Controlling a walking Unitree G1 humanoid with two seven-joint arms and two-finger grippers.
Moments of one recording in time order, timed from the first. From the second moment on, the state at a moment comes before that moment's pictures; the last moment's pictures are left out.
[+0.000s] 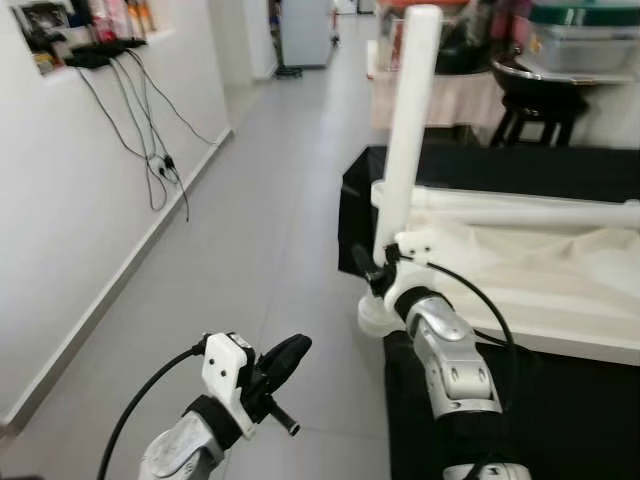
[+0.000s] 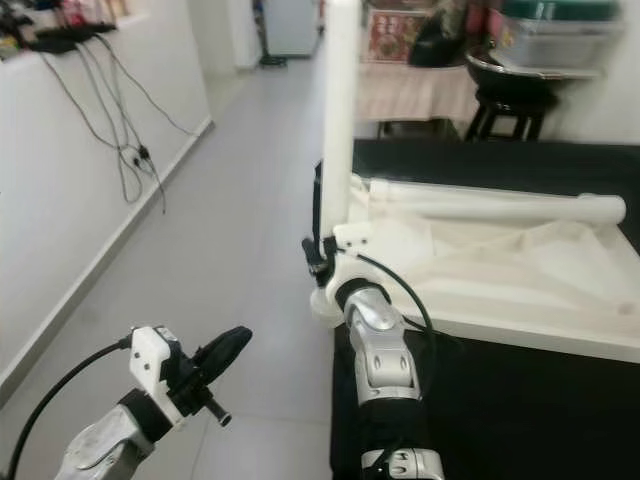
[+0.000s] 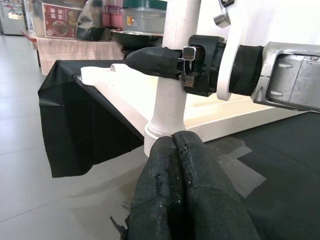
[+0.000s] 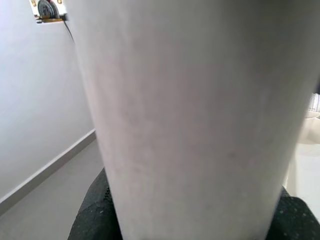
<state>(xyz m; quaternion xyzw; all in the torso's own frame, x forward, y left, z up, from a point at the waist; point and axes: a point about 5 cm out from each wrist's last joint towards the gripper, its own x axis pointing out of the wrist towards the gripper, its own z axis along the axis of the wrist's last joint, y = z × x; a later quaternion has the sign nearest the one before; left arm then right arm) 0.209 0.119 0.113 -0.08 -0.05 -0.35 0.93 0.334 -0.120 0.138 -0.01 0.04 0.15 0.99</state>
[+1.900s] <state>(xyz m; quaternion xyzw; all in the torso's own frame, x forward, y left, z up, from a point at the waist) 0.208 0.120 0.107 -0.09 -0.04 -0.36 0.93 0.326 -0.106 0.136 -0.01 0.07 0.18 0.98</state>
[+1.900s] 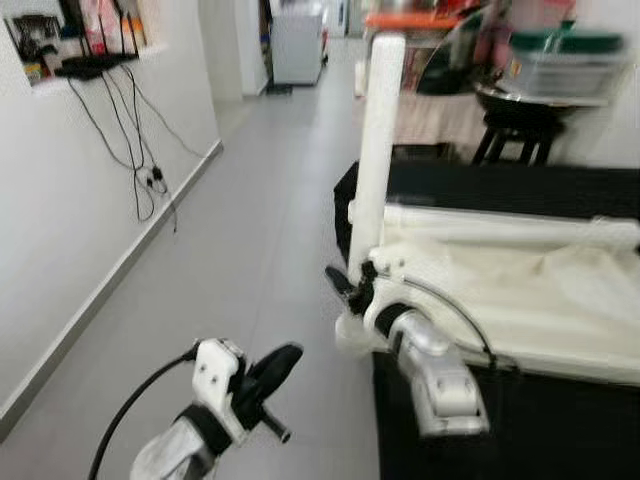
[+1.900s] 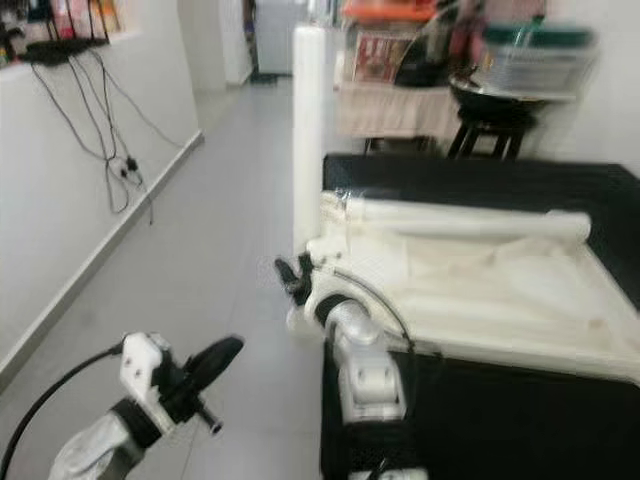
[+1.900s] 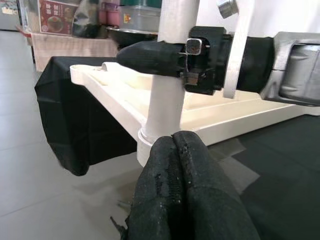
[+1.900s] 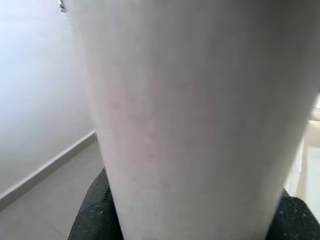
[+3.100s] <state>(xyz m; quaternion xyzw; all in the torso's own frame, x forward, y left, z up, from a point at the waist) 0.211 0.119 0.108 -0.09 -0.04 -0.36 0.93 0.371 -0.122 0.162 0.00 0.08 0.50 0.86</state>
